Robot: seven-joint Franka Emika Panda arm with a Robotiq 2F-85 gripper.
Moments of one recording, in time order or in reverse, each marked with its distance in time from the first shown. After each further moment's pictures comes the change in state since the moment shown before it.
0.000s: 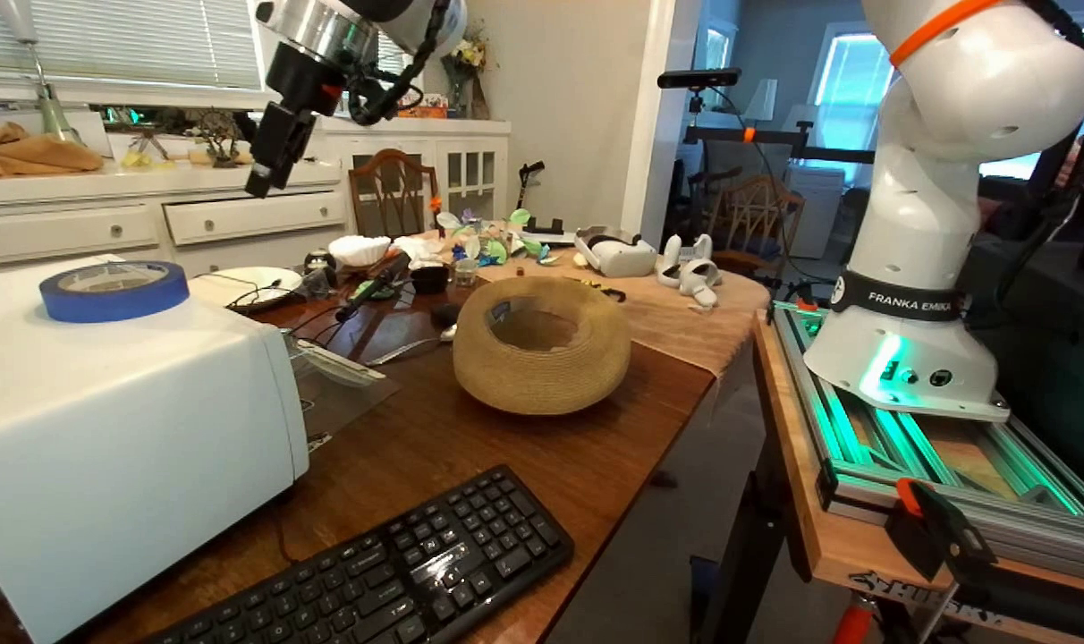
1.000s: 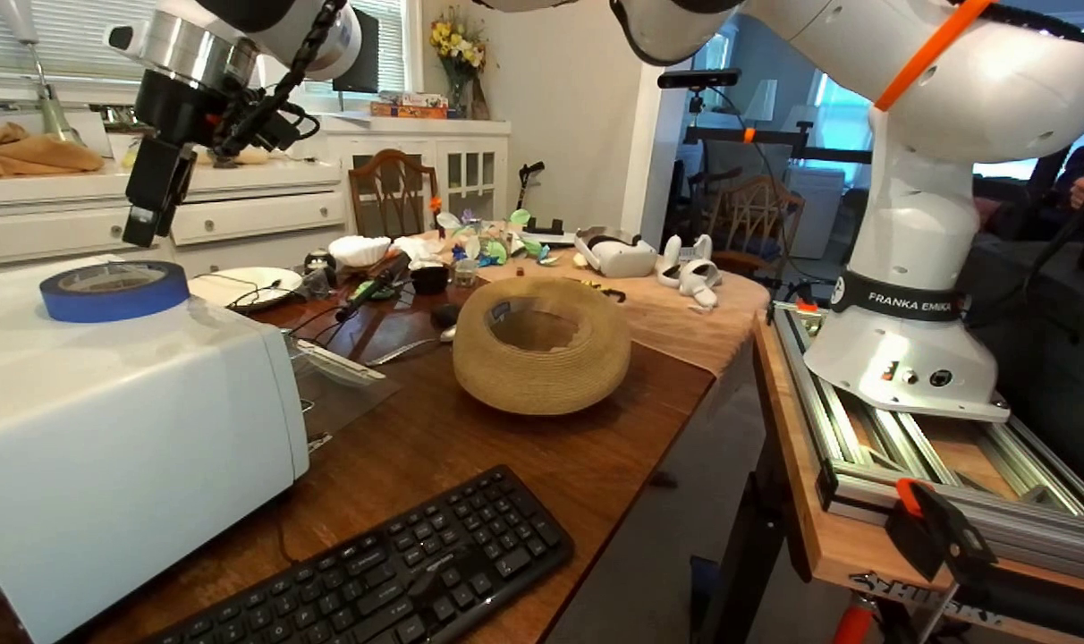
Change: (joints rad) arm 0.125 0.450 0.047 0.700 -0.055 -0.354 -0.077
